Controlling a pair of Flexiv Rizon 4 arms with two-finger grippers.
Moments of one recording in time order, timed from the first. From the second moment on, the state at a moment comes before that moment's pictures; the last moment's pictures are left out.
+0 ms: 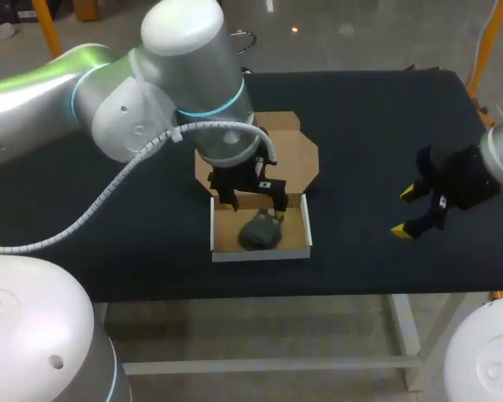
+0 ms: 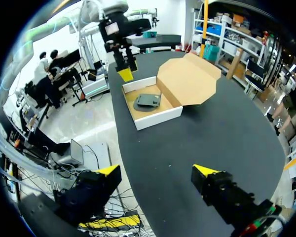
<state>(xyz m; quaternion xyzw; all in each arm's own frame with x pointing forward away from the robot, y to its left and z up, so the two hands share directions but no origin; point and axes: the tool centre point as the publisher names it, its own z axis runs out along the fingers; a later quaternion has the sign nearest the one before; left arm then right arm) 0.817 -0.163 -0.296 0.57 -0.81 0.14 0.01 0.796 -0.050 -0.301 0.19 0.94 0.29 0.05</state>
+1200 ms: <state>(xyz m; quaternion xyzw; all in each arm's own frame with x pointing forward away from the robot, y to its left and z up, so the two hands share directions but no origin) 0.857 -0.107 -0.270 0.42 -0.87 0.25 0.06 0.796 -0.050 -0.301 0.19 0.94 0.29 0.05</state>
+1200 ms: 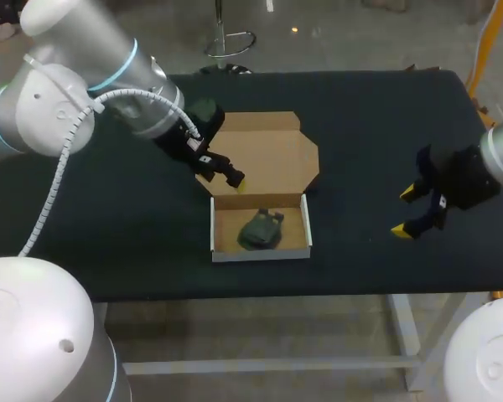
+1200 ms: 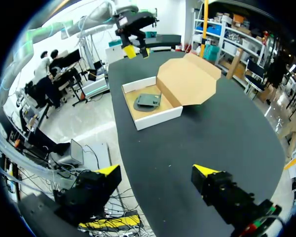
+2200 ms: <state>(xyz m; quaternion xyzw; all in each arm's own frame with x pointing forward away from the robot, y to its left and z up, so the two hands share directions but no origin) 0.922 -0.047 -0.293 0.40 -0.87 0.30 0.03 0.803 -0.038 -0.290 0.15 0.95 0.27 0.04</state>
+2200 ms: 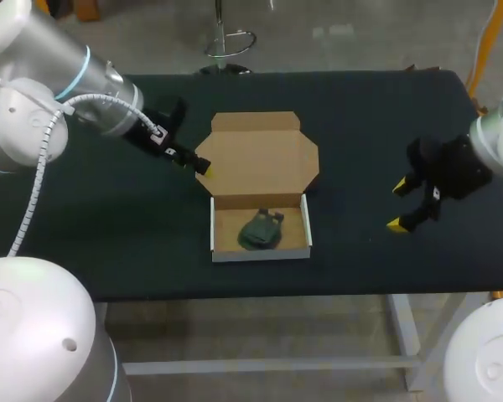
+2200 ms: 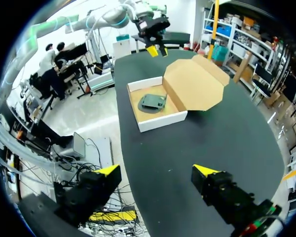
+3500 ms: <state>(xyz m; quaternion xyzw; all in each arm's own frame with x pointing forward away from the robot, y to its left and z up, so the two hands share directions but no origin) 0.991 -0.044 -0.332 0.33 -0.82 0.45 0.11 0.881 0.009 -0.244 0.04 0.98 0.20 -0.02</state>
